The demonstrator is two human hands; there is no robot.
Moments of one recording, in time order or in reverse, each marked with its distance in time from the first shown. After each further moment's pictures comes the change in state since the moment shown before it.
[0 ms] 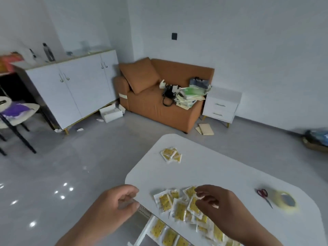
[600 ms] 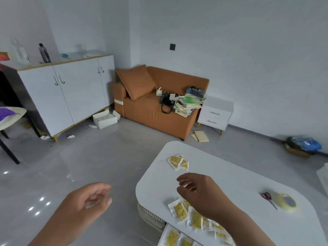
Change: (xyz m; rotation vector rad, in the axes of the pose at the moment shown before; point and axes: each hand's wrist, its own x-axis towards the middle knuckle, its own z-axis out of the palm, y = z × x) left_hand -0.005 -0.115 -0.195 -0.209 0.082 0.049; right_hand 0.076 -0.154 0.142 -0.107 0.071 0.031
